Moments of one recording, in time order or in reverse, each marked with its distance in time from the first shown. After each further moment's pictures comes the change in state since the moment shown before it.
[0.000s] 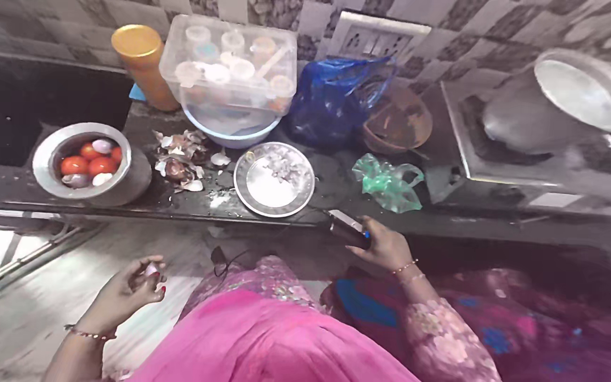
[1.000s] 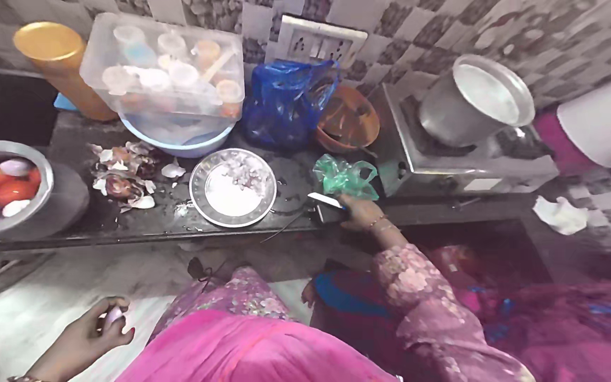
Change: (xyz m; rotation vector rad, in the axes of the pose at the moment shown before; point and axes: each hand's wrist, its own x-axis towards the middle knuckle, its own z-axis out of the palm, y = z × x) left_hand 0.011 -0.033 0.010 0.332 -0.157 -0.103; right_hand 0.069 0.083 -0.025 -0.146 -0.345 0.174
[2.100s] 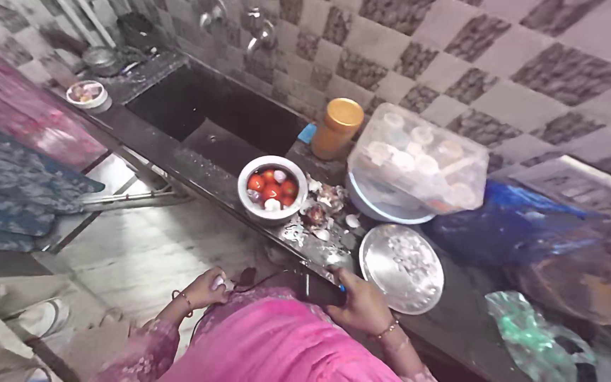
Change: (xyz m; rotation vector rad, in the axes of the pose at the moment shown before) left_hand 0.015 -0.122 -0.080 -0.185 -0.015 -0.183; right_hand -0.009 -0.394 0.000 0.203 0.134 -0.764
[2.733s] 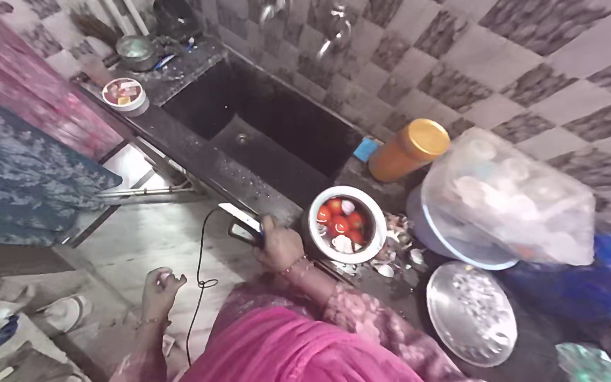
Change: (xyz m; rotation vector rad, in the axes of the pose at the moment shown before) left_hand -0.025 -0.131 -0.128 -0.577 0.935 -0.191; right_hand 0.269 -0.241 0.071 -0.110 -0.308 0.050
